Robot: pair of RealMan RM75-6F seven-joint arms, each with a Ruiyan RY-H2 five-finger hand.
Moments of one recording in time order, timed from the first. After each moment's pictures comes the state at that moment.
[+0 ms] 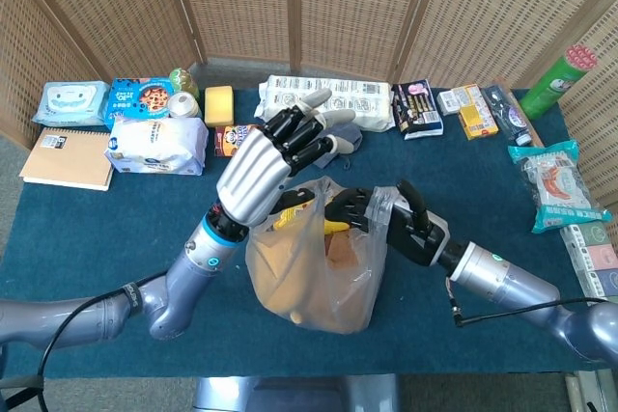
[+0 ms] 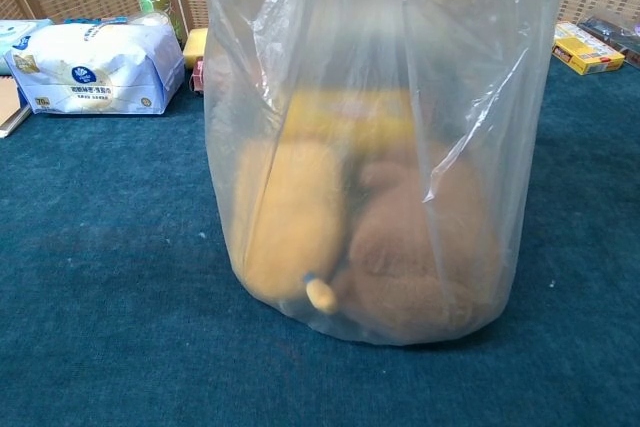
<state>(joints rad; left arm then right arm) -1.01 -1.56 -0.48 -1.64 1.53 1.33 0.13 0.21 -1.31 1.22 -1.82 -0.33 -0.44 0.40</state>
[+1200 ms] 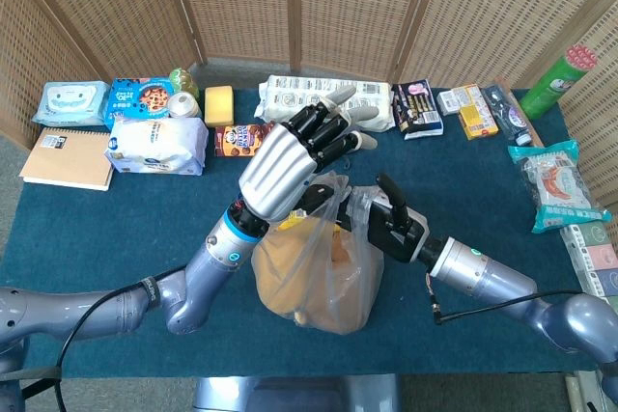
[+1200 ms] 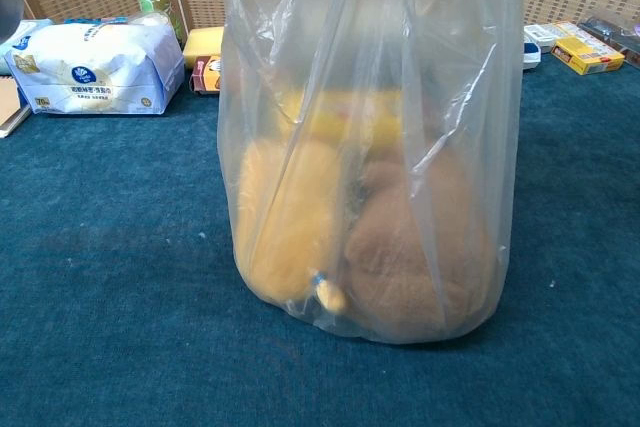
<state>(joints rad) -1.09 -1.60 -0.48 -1.58 1.49 1.32 0.15 0.29 -1.35 1.20 -1.83 -0.34 -0.38 0.45</state>
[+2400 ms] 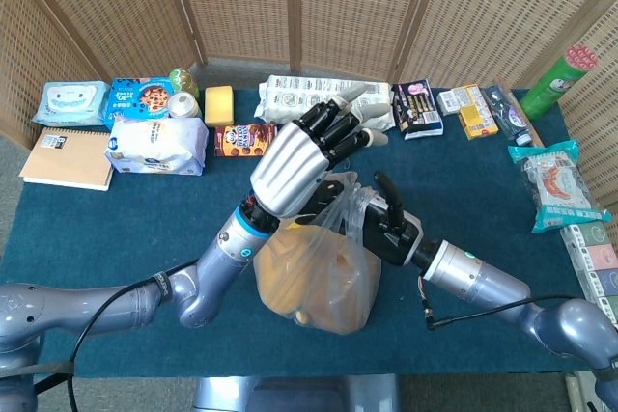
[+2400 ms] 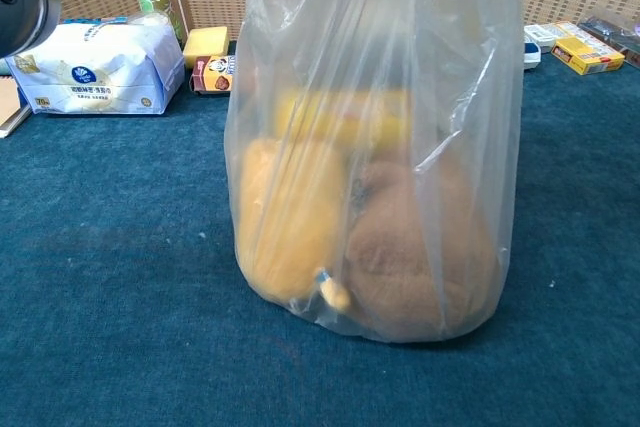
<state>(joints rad) -1.13 -1.64 -0.48 -1.50 1.48 1.34 0.14 0.28 -1.37 1.20 -1.87 -0.35 -0.34 0.51</state>
